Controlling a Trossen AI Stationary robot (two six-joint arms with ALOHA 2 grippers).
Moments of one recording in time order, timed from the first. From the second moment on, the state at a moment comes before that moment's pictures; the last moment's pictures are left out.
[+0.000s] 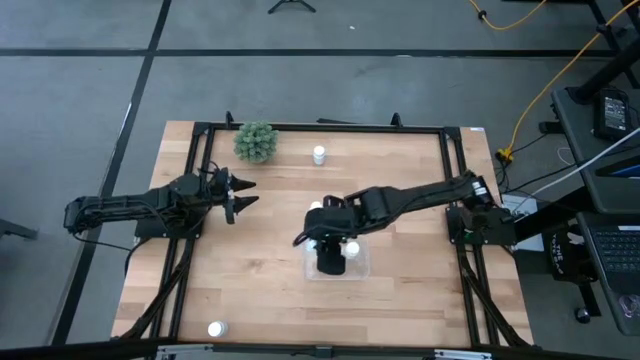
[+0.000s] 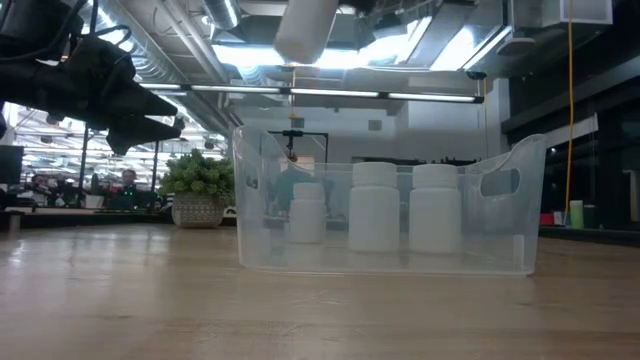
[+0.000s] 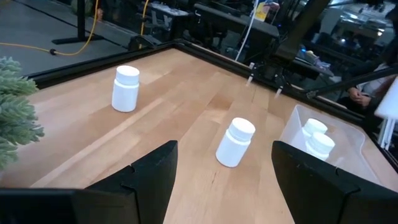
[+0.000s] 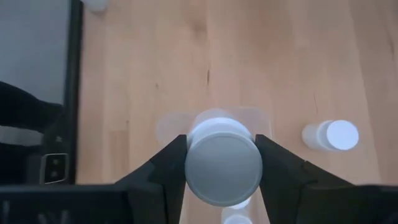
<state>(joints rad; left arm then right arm) 0.19 0.17 0.02 -0.02 -0.08 -0.35 0.25 2.00 2.04 -1.07 0.05 0.32</state>
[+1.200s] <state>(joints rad) 0.19 0.17 0.02 -0.03 0.00 -0.33 0.20 2.30 2.04 -1.06 0.04 0.25</state>
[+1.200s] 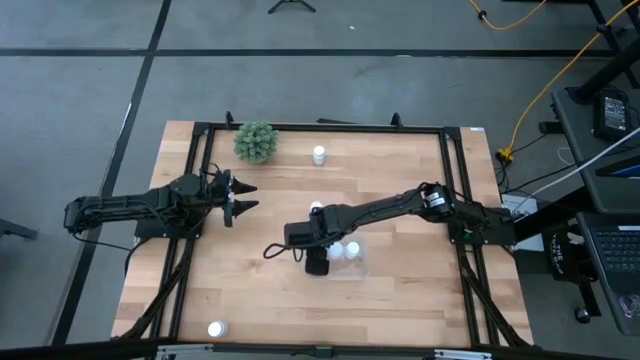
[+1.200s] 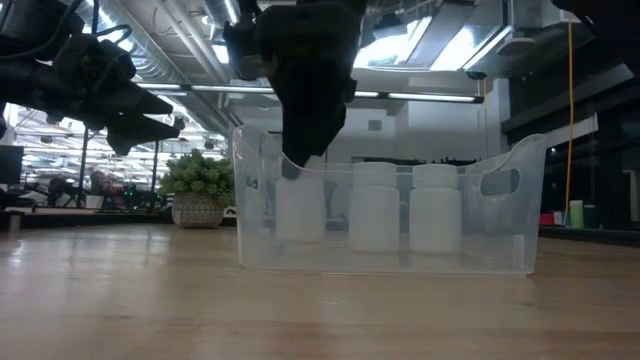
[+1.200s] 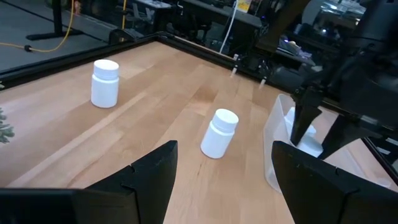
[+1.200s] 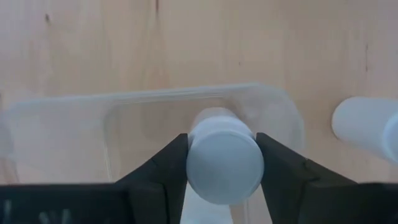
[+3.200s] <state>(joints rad) 0.19 0.18 0.02 -0.03 -0.02 -0.30 0.08 2.02 2.32 -1.42 0.39 0.12</state>
